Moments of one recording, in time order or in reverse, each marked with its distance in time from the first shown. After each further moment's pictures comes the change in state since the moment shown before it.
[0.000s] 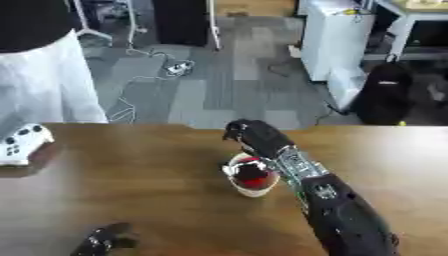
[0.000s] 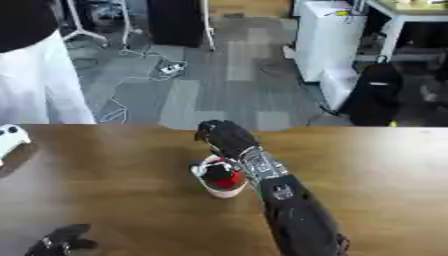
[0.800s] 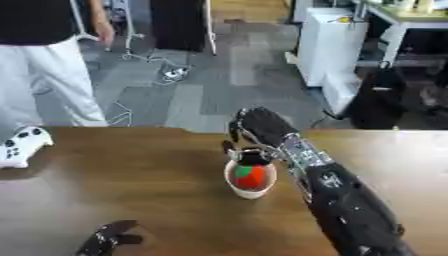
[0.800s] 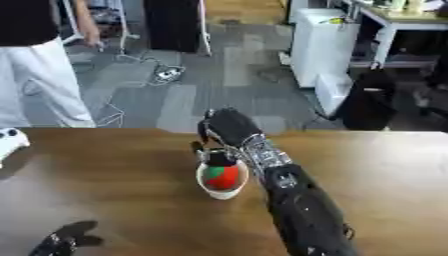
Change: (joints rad) left arm 0.016 0.000 0.000 0.015 0.000 0.003 0.004; right arm -0.026 -0.008 0.051 -0.011 -0.161 -0.062 -0.069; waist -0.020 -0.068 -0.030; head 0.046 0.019
